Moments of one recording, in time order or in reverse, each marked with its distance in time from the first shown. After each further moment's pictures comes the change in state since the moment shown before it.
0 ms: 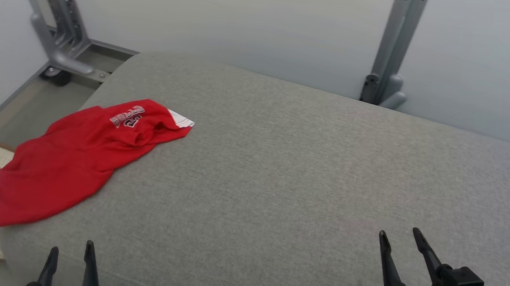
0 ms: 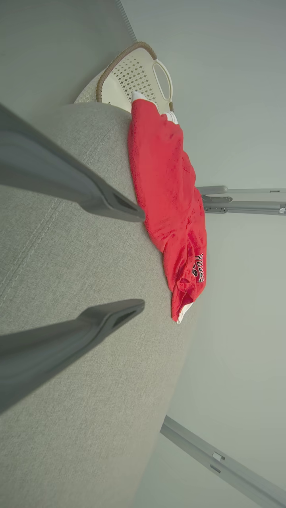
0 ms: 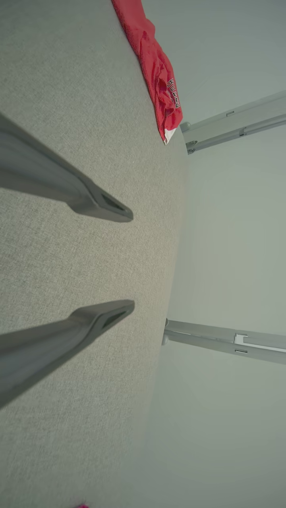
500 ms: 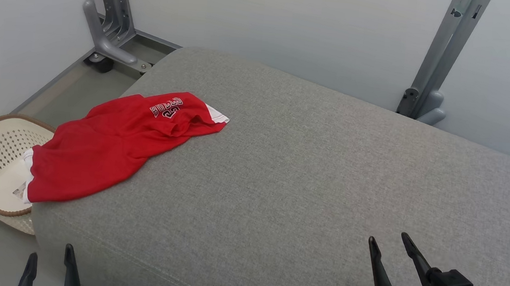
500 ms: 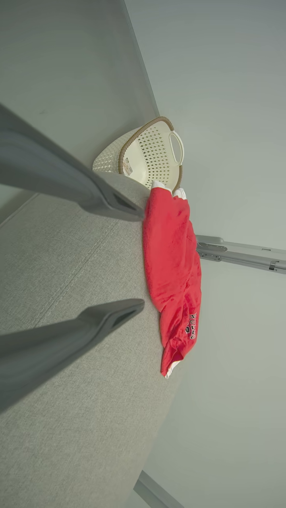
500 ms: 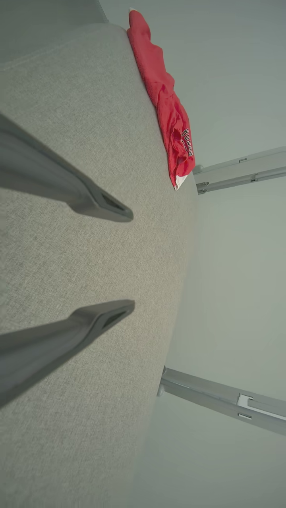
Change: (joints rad) left arm 0.037 0.000 0.077 -0.025 -0.018 0.007 0.000; right arm -0.020 -0.001 0.070 0.031 0.011 0.000 0.000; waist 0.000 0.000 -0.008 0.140
